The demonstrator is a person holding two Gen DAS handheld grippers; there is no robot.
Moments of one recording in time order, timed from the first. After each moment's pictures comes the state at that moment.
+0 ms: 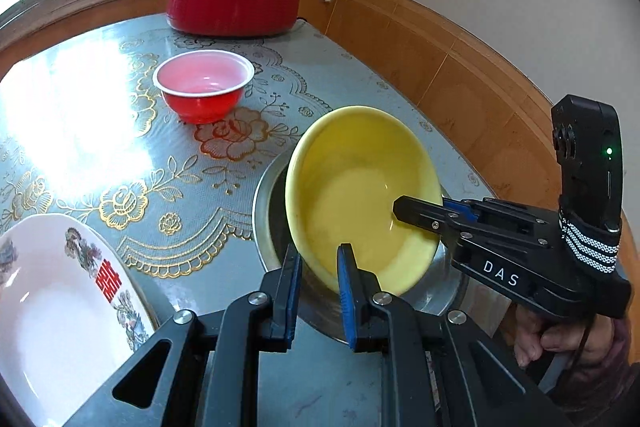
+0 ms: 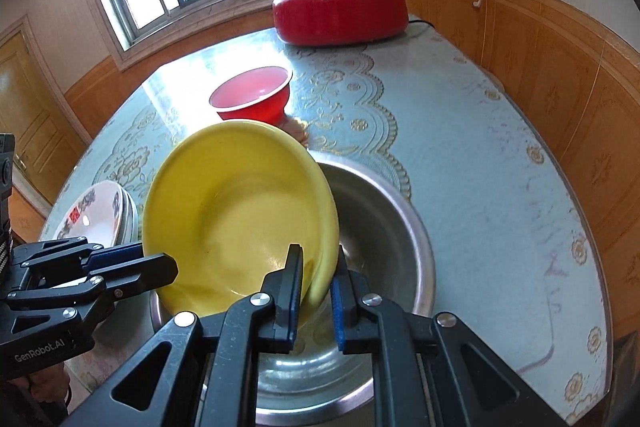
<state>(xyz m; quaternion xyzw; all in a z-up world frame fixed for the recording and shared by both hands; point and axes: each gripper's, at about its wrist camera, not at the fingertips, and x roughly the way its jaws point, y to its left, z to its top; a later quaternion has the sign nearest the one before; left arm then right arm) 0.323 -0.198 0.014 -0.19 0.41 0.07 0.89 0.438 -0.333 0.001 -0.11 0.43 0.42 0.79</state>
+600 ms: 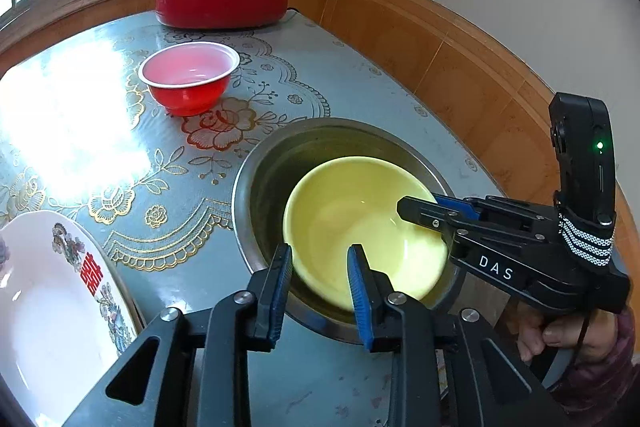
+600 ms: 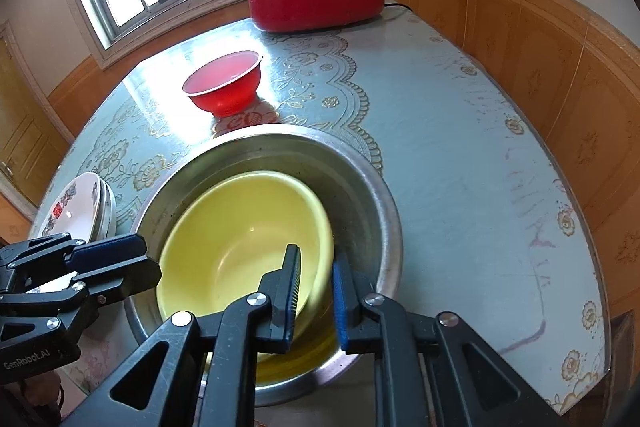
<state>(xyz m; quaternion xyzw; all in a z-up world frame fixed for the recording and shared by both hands) 0.329 -0.210 0.010 -0.18 0.42 0.06 0.89 0.444 -0.348 -0.010 -0.11 0.45 0.39 0.79</state>
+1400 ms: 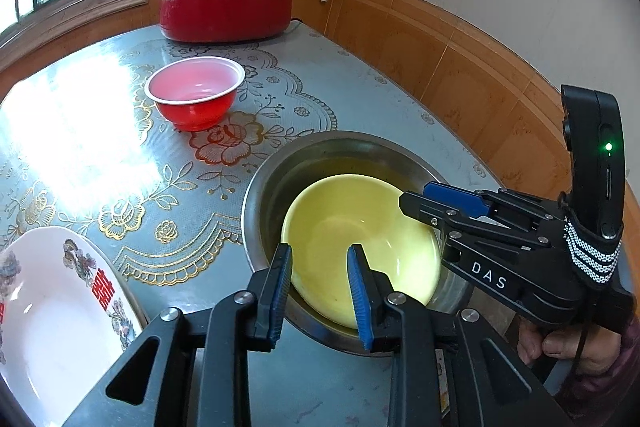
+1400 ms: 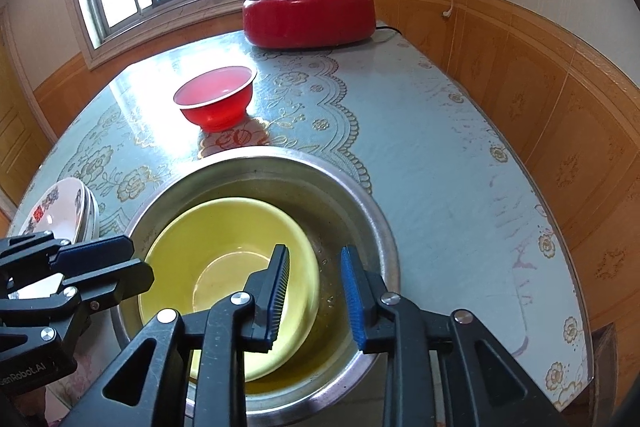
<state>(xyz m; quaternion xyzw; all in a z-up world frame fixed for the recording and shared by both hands) 0.328 -0.208 0.015 -0.16 0.41 0.07 0.89 0.438 -0.340 0.000 -0.13 0.40 0.36 0.83</state>
